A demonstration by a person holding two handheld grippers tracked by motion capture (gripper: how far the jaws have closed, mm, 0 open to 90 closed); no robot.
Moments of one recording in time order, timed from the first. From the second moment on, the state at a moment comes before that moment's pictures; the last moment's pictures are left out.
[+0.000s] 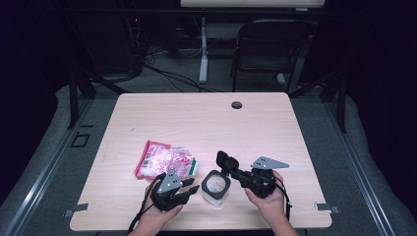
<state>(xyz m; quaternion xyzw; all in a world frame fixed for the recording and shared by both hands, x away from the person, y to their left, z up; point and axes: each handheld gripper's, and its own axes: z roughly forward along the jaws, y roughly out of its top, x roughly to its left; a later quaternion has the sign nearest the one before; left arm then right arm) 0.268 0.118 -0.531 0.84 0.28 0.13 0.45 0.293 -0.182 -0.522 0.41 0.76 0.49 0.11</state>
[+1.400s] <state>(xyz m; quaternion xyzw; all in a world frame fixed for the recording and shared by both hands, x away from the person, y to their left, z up) 0.275 0.099 -0.548 0.86 0.24 0.11 0.44 0.275 -0.171 -0.531 0.44 0.75 0.48 0.11</state>
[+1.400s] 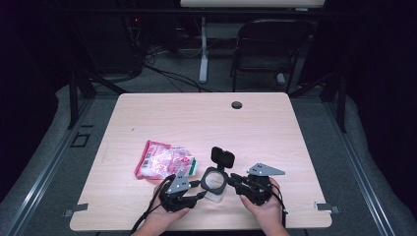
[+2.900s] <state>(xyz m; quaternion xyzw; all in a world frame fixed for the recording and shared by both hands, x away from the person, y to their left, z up) 0.276 0.137 -0.526 0.83 0.28 0.15 0.46 0.268 -0.169 -0.529 0.42 0.77 0.48 0.12</state>
